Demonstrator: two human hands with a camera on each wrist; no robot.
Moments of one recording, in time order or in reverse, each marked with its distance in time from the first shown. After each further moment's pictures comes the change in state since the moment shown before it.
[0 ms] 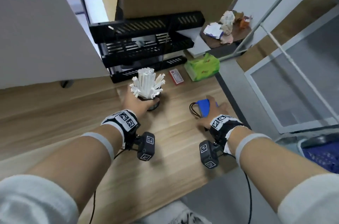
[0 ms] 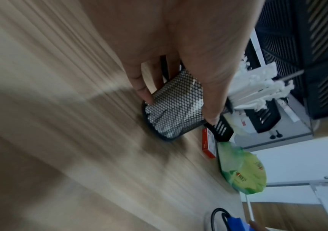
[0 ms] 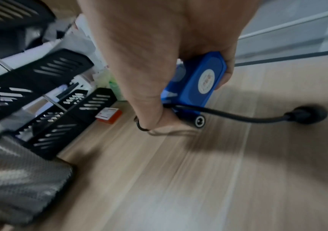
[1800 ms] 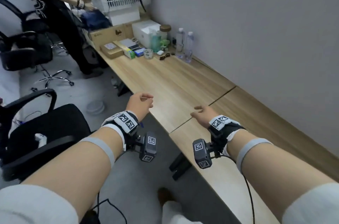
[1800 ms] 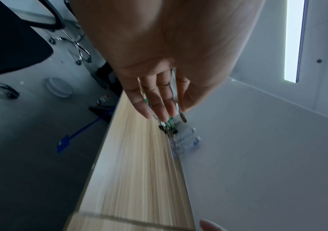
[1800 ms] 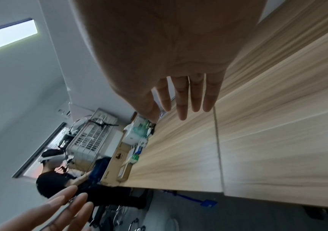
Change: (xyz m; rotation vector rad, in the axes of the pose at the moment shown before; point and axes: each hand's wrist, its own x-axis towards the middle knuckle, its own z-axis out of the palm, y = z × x) left_hand -0.545 -0.234 -0.681 -0.302 1.165 -0.332; right_hand -0.647 -0.489 0.349 -0.213 -0.462 -1.307
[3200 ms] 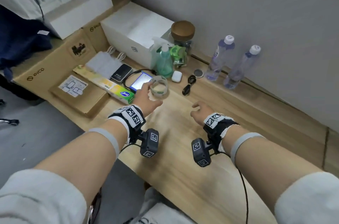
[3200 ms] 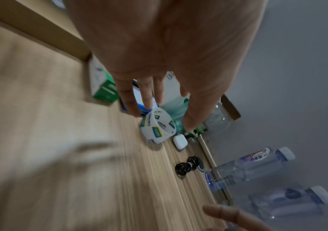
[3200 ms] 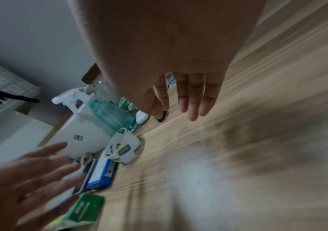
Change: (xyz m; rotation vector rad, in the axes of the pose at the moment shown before) left_hand 0.744 -0.031 -0.030 0.324 -0.509 -0.029; right_hand 0.616 -0.260 0.136 0.049 0.086 0.432
